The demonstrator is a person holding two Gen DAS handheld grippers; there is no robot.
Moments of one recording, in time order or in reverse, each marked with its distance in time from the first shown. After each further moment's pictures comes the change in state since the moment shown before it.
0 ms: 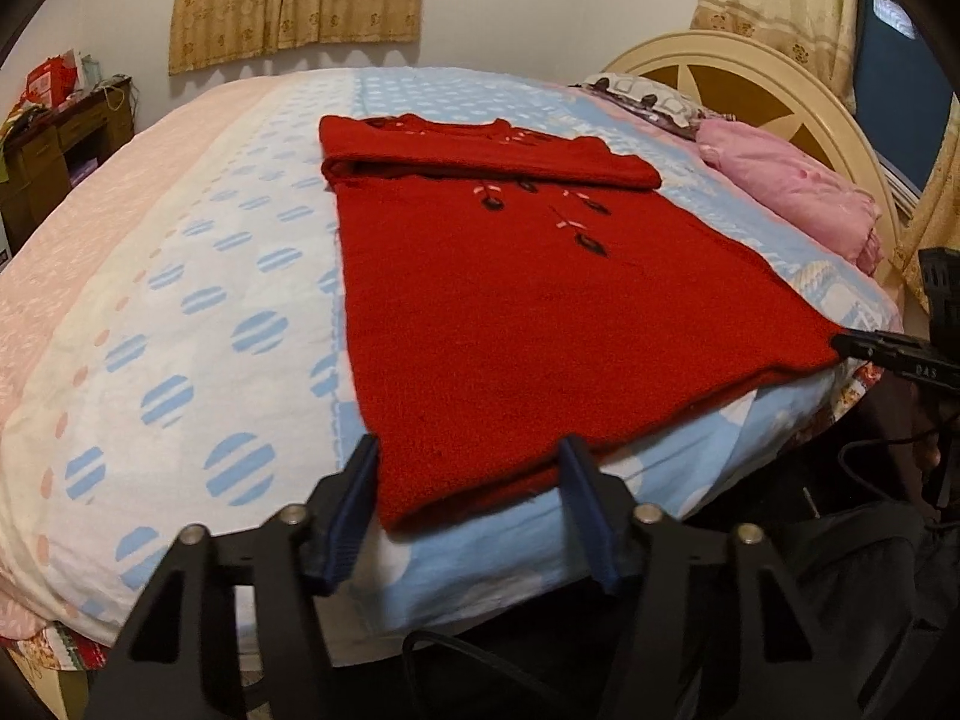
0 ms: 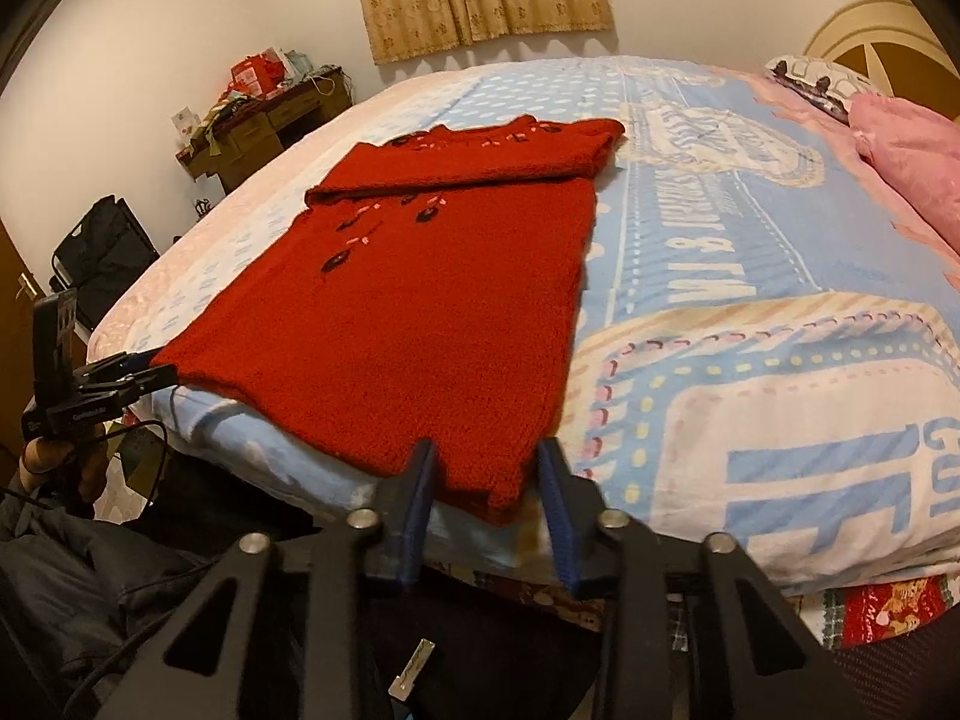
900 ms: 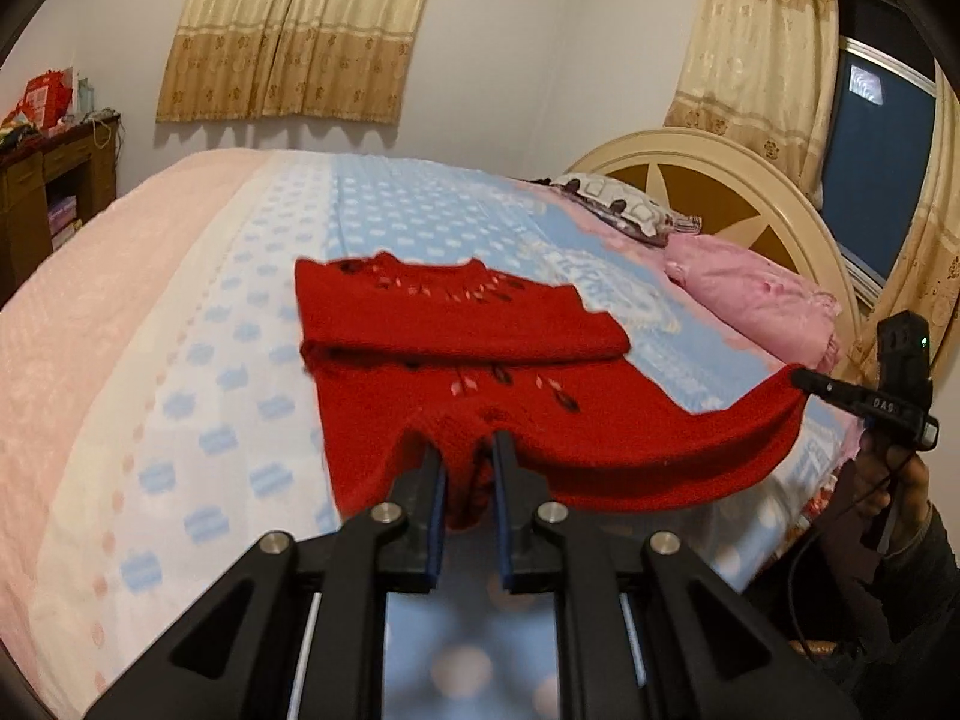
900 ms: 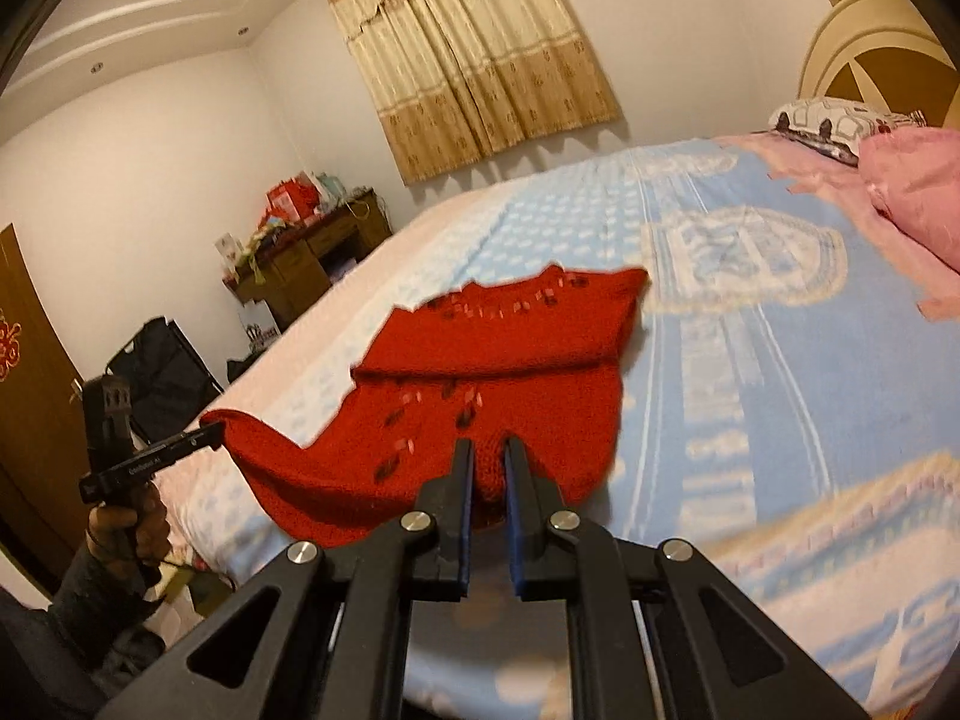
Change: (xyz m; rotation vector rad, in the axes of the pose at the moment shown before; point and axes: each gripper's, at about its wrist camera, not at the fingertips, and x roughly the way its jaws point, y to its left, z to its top) left arm -0.021 0.022 0.109 -0.039 -0.204 -0.119; right arm -0.031 -0.025 0.093 0.096 -0.272 0.155
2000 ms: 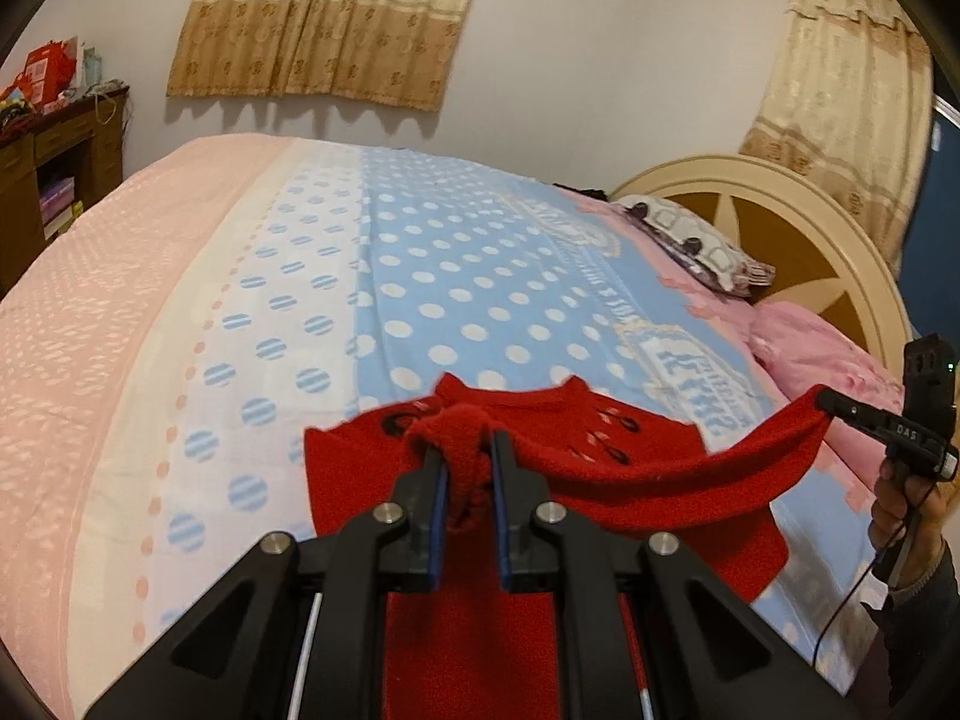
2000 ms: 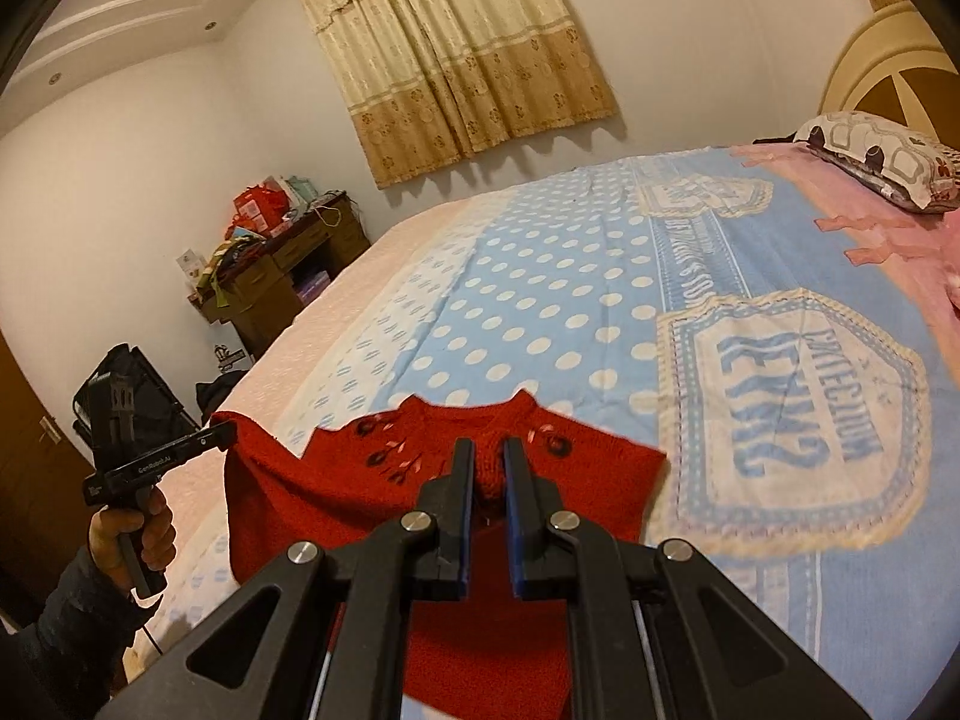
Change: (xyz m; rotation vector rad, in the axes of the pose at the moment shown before) left arm 0.170 0.088 0.165 -0.092 0.045 0.051; right arm 0.187 -0.058 0.196 0.005 0.048 -0.034
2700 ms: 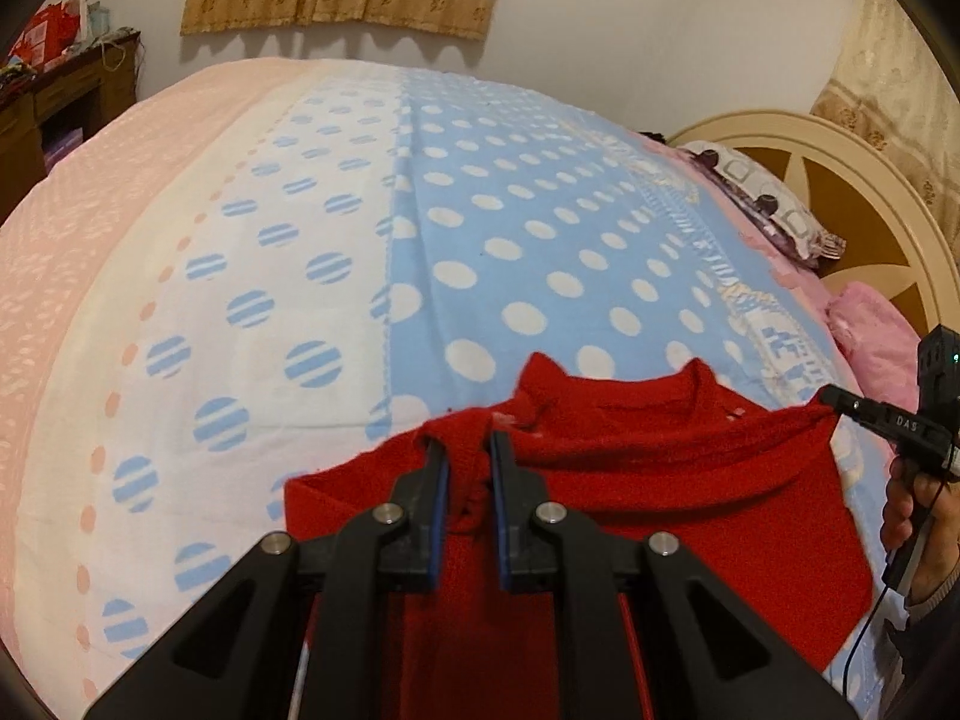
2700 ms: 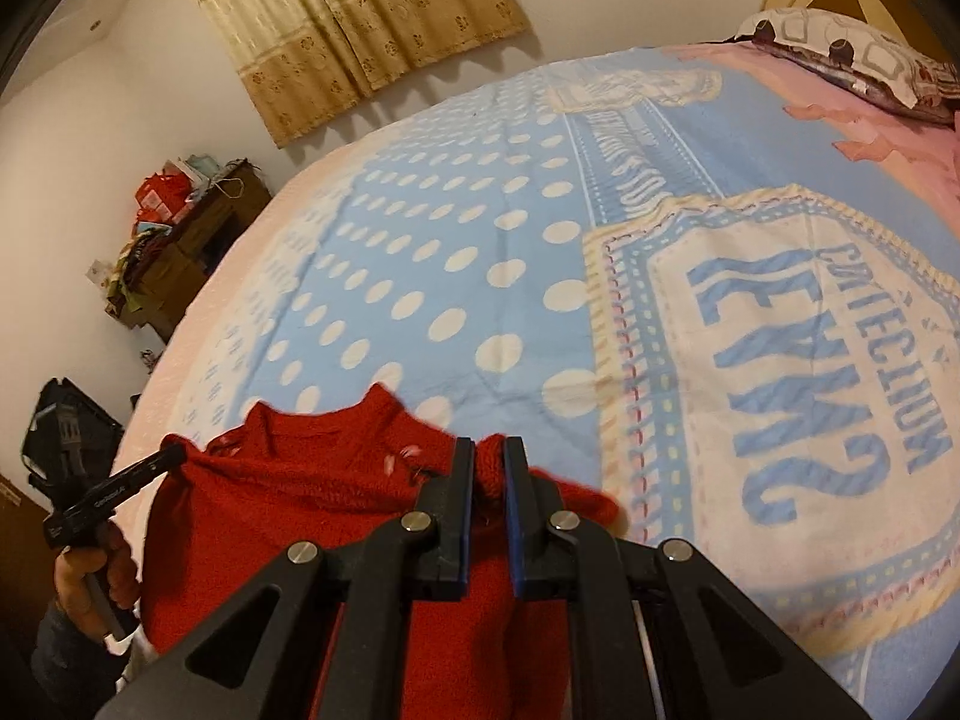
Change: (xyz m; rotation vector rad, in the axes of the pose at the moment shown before) left arm 0.122 0.036 0.010 -0.049 0.165 0.090; right arm 0.150 -0.083 0.012 0.150 0.157 -0.154
